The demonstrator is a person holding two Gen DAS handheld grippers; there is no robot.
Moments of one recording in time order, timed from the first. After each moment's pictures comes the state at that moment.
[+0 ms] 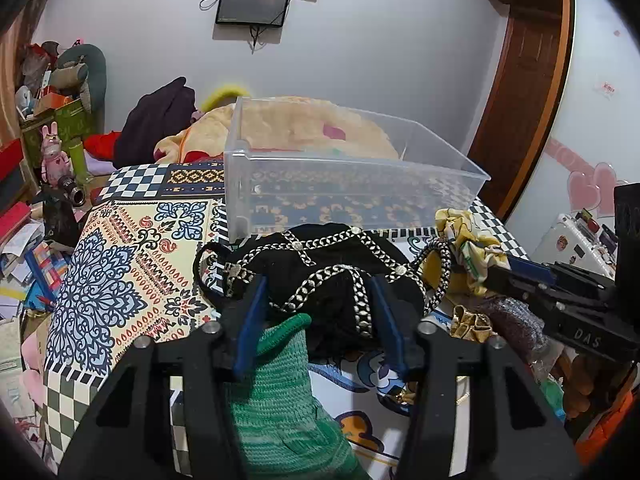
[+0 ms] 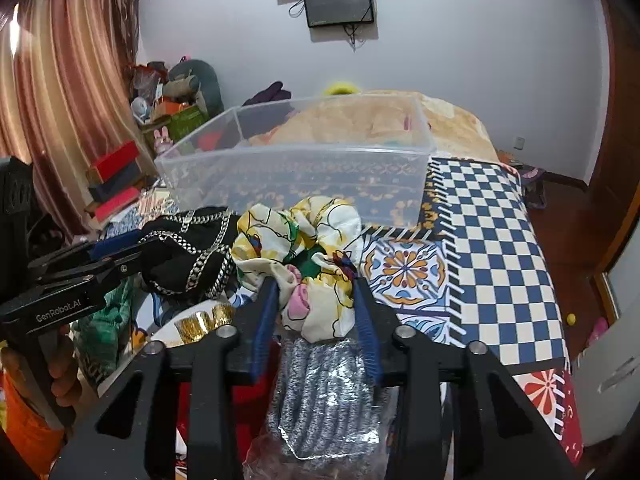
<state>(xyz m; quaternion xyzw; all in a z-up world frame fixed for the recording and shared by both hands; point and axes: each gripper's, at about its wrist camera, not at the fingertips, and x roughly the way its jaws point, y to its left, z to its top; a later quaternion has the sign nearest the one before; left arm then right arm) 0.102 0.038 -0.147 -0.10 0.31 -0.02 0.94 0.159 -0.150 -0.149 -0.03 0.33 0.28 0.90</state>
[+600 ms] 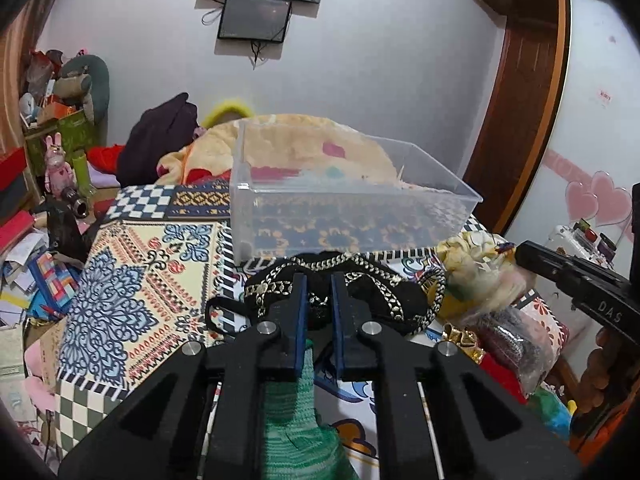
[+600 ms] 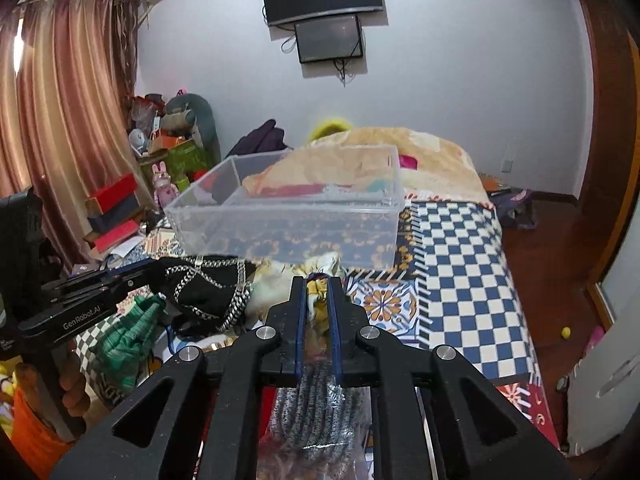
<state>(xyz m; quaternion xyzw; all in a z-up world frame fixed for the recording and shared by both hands) 0.093 0.039 -0.128 -0.10 0.28 -0.01 0.95 0.147 -0.165 -0.117 -0.01 0.28 0.27 0.92</state>
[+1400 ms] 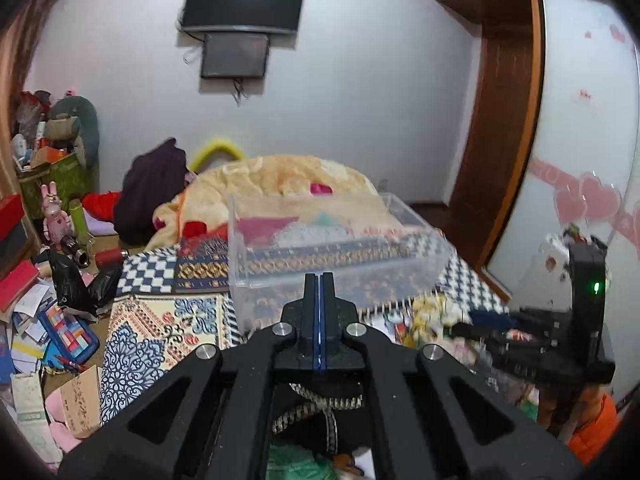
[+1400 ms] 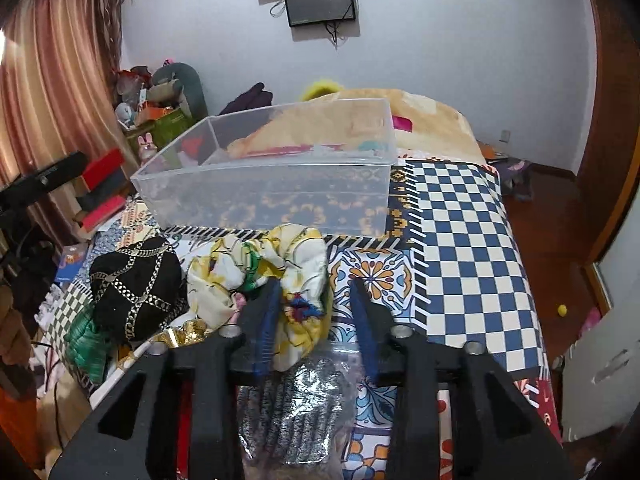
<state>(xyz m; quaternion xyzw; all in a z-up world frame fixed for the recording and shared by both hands) 0.096 0.039 -0.072 -0.05 0.25 -0.03 0.97 0.181 -0.159 -0.148 -0.03 0.34 0.26 0.90</state>
